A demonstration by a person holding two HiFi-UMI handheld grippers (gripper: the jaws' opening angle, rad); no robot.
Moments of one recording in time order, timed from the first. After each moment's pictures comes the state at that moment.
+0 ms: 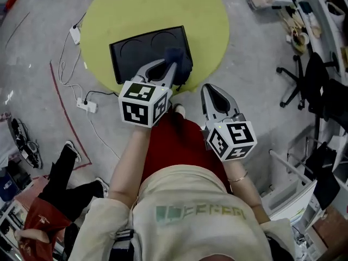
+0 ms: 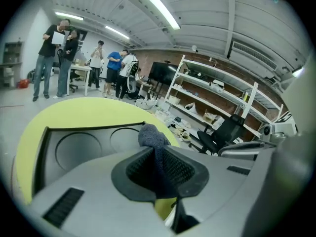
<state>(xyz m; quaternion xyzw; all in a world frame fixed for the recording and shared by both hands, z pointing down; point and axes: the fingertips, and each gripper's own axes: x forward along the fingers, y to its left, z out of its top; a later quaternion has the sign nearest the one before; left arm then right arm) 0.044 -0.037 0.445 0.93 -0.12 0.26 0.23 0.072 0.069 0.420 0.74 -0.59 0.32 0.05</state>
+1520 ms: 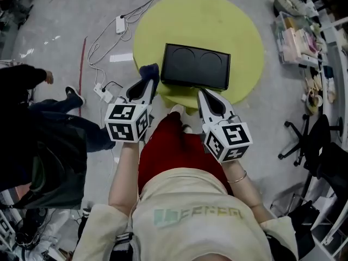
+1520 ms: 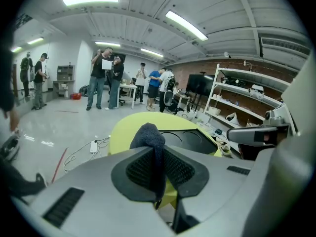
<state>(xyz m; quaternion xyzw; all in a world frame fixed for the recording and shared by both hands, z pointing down) -0.196 -0.095 0.406 0.88 -0.38 0.22 0.21 -0.067 -0.013 0.374 0.61 -0.75 0.25 0.07</state>
